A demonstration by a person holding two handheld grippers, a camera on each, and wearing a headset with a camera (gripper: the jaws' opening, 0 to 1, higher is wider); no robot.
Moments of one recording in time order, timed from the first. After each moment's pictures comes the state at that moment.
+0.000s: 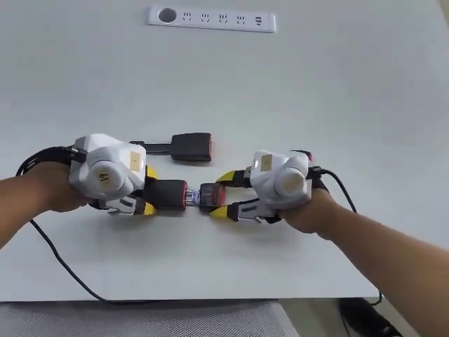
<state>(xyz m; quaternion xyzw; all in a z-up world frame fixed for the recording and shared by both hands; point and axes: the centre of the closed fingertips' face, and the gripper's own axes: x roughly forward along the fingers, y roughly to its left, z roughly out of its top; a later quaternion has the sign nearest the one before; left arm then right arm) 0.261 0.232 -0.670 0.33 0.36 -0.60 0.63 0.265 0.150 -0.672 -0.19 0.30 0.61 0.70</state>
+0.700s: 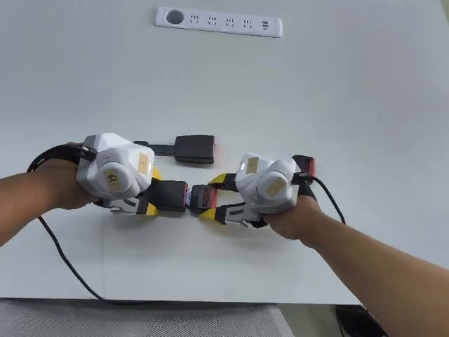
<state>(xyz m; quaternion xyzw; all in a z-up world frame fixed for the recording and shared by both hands) 0.258 0.231 -0.670 0.36 0.35 -0.61 0.62 0.259 0.169 -0.675 -0.18 0.32 0.60 0.71</state>
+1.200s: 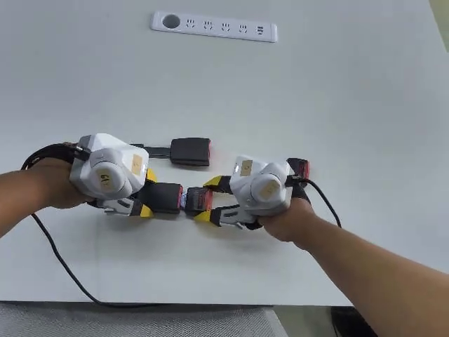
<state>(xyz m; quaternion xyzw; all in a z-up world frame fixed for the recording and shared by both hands) 0.258 0.235 -0.671 0.35 0.35 -0.61 0.62 0.260 0.170 -0.675 -0.19 0.32 0.60 0.71</state>
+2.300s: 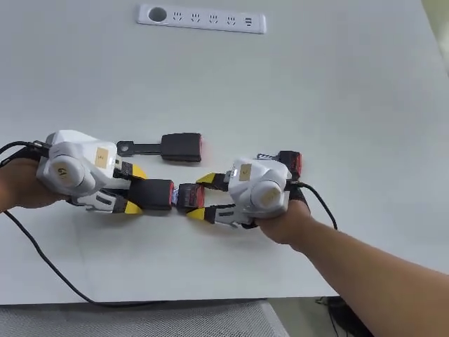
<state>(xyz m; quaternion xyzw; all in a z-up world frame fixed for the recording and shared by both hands) 0.258 0.237 -0.671 0.29 0.31 -0.65 0.63 0.258 0.169 -0.674 -0.18 0.28 0.60 0.73</state>
